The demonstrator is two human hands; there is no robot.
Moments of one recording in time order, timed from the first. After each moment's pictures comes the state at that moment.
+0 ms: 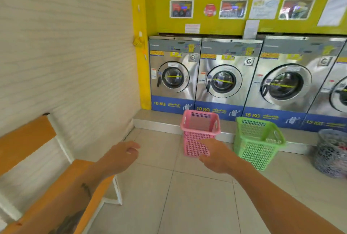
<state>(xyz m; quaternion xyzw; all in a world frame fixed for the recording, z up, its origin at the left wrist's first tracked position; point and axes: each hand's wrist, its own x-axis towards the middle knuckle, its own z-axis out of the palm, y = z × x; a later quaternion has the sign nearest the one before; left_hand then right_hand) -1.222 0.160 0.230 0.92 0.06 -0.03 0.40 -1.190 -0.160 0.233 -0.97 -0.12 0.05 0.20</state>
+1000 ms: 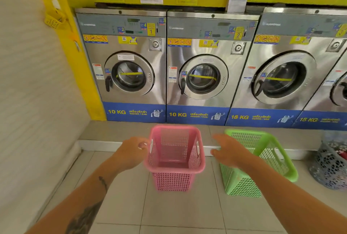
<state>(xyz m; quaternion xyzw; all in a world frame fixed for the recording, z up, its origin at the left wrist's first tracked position) -0.560 -0.032 0.154 0.93 -0.06 -0.07 0.35 -0.589 -0.364 0.160 -0.97 0.01 0.06 0.22</state>
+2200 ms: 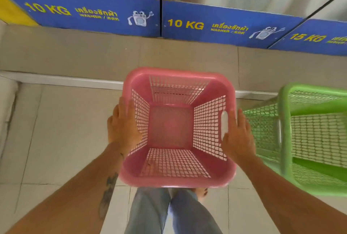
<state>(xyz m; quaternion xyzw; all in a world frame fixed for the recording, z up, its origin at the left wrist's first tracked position) -0.153 -0.085 -0.257 0.98 0.00 -0.16 0.10 -0.216 -0.407 -0.235 -0.96 0.17 0.21 0.09</state>
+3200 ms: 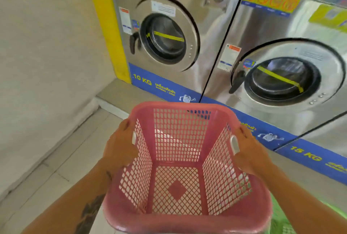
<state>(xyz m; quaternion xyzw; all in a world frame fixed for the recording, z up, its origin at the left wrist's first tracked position) -0.275 -0.026 0.004 0.96 0.17 0.02 0.24 -0.172 -0.395 0.053 -0.98 -0.14 0.10 0.09</state>
